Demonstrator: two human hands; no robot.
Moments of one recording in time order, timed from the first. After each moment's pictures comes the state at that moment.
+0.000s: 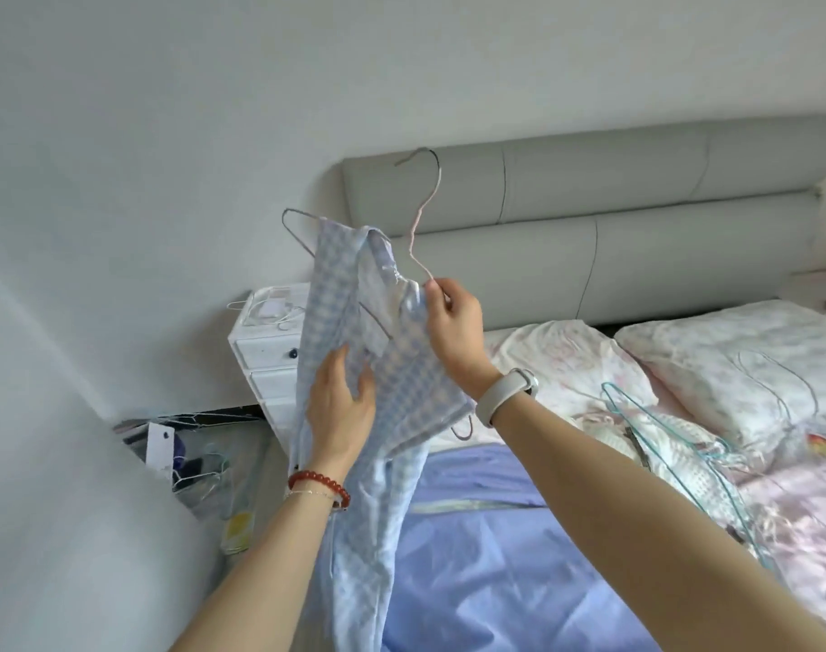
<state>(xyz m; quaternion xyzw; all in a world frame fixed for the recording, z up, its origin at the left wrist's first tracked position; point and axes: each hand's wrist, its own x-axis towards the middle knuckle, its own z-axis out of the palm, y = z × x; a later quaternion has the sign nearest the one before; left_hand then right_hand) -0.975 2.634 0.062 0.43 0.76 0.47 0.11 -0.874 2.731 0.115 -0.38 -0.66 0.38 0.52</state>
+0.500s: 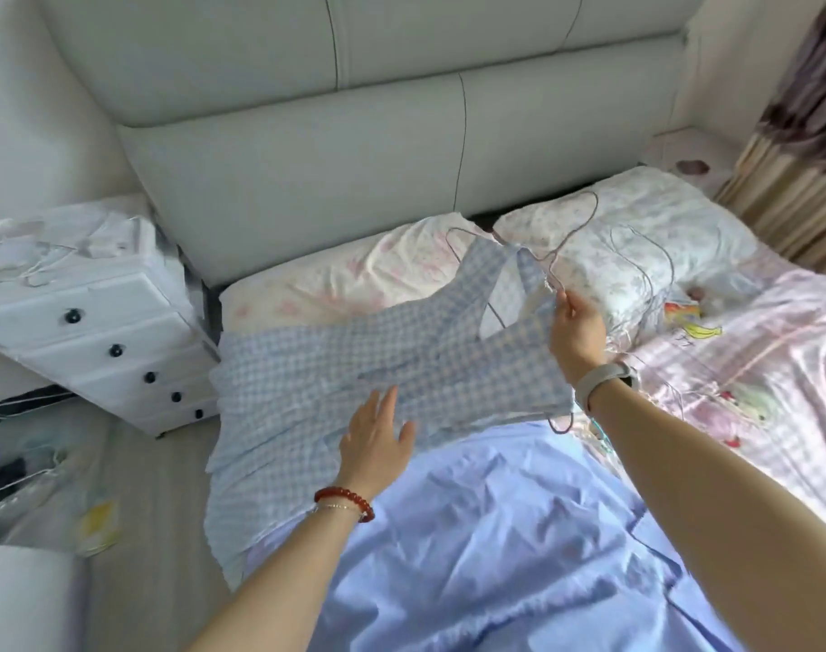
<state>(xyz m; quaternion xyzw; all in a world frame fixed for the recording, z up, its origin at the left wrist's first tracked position) -0.806 2.766 -0.134 0.61 0.71 0.12 0.32 -0.571 2.892 -0.094 -0.72 -0.52 0.19 0.43</state>
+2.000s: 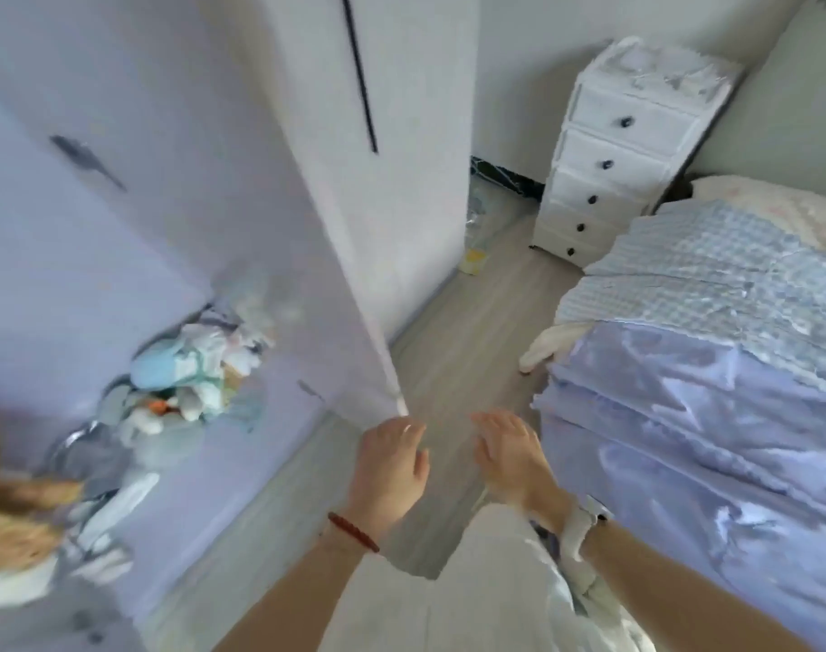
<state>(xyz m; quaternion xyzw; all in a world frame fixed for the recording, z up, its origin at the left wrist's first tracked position) -0.849 2.127 -0.118 0.33 0.92 0.17 0.10 -0.781 2.289 -0.141 -0.13 -0.95 0.27 -0.01</state>
